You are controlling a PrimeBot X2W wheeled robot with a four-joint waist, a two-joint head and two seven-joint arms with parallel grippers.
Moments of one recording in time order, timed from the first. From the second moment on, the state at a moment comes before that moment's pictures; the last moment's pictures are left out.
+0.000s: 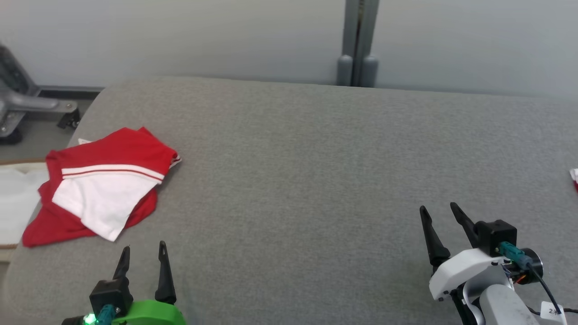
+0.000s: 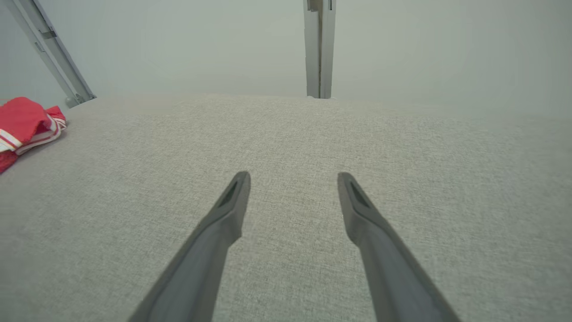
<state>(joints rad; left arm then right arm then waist) -0.01 0.05 -0.03 0.35 -0.17 -0.01 -0.26 -0.21 -0.05 0.00 0.51 0.14 0.13 -0.26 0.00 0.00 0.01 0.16</state>
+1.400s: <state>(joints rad) -0.62 0.18 0.13 0.70 -0.36 -0.13 -0.26 -0.50 -0.09 0.14 0.41 0.02 0.13 -0.26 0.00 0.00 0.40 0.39</state>
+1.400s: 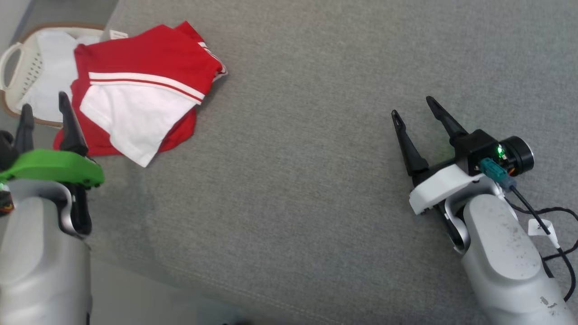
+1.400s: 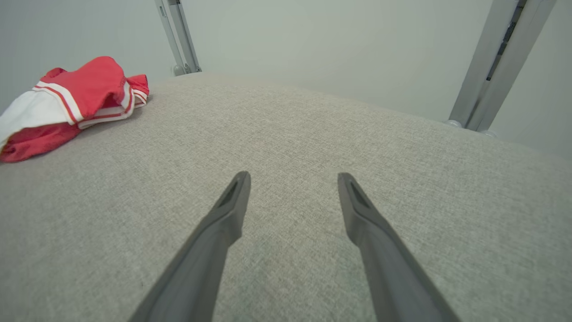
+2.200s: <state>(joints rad) -0.81 0.34 -0.09 1.00 -0.60 -0.13 -0.26 -0.56 -0.05 0.15 0.33 0.03 0.13 -0.27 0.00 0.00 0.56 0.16</state>
